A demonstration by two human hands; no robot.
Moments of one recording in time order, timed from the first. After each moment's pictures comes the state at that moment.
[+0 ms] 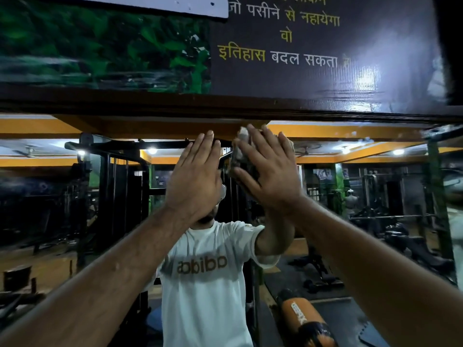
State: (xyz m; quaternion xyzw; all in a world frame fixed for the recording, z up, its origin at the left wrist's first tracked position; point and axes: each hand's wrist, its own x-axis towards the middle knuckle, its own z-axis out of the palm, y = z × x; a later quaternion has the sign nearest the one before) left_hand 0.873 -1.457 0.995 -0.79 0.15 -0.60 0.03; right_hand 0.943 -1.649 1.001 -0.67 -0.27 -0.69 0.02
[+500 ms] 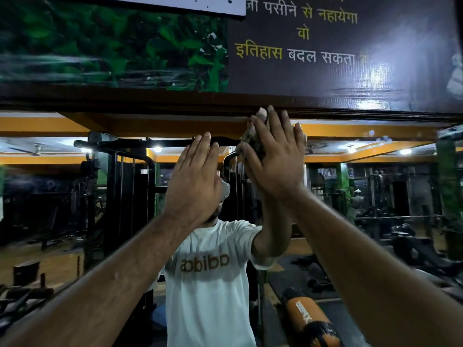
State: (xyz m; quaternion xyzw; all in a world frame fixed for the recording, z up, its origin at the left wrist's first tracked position) left_hand 0.870 -1.422 0.983 -0.78 0.13 -0.61 0.02; right_hand 0.937 -1.608 1.018 -0.68 -0.17 -0.70 0.14
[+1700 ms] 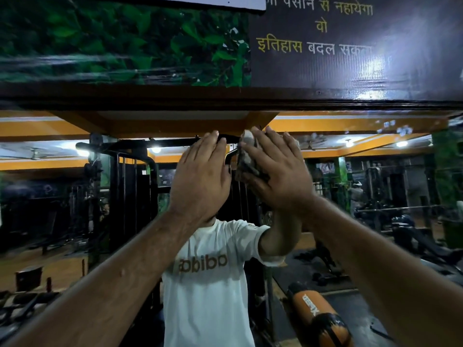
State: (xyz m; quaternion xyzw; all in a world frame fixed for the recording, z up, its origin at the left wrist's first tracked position) left_hand 0.853 -1.373 0.983 -0.76 0.15 -0.63 0.01; right_hand 0.929 -1.575 0.984 -0.66 -0.29 -0.70 0.01
